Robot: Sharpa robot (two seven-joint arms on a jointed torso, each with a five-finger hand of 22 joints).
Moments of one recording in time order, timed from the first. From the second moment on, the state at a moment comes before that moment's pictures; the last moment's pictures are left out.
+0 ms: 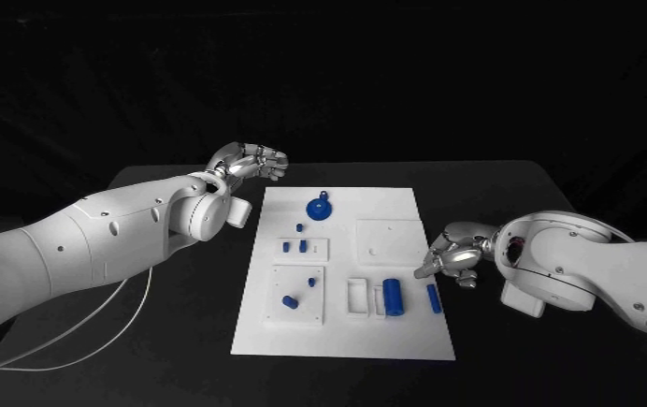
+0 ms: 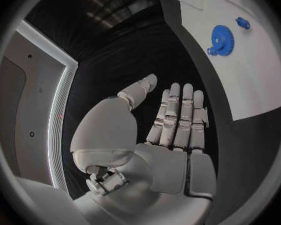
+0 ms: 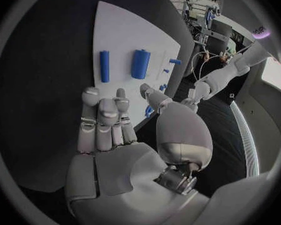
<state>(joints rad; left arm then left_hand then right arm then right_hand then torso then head) 1.31 -0.73 -0.11 1.16 -0.16 -0.27 0.29 1.10 -0.12 0.58 -0.26 0.11 0.84 0.17 0.32 0.47 1.17 0.14 0.07 0.11 0.84 0.15 0.59 0.18 0.04 0.60 0.05 0.58 1.21 1.25 -0.97 -0.04 1.68 -1.00 0.07 -0.52 0.87 -0.17 0.61 -0.08 0.05 0.94 0.10 0.32 0.57 1.07 0.00 1.17 0.96 1.28 -0.12 1.26 0.98 0.24 1.20 -0.04 0.87 1.31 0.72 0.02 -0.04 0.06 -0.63</state>
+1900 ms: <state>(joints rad) 1.31 -0.75 -0.11 1.18 -0.14 -0.26 0.31 0.91 -0.12 0.42 -0.23 0.06 0.82 0.18 0.32 0.47 1.15 0.15 0.07 0.09 0.84 0.15 0.55 0.22 0.05 0.60 0.05 0.54 1.22 1.21 -0.85 -0.09 1.68 -0.97 0.03 -0.54 0.81 -0.11 0.65 -0.03 0.05 0.96 0.10 0.29 0.59 1.10 -0.01 1.14 1.02 1.29 -0.12 1.25 1.03 0.21 1.21 -0.07 0.91 1.31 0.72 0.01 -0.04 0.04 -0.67</state>
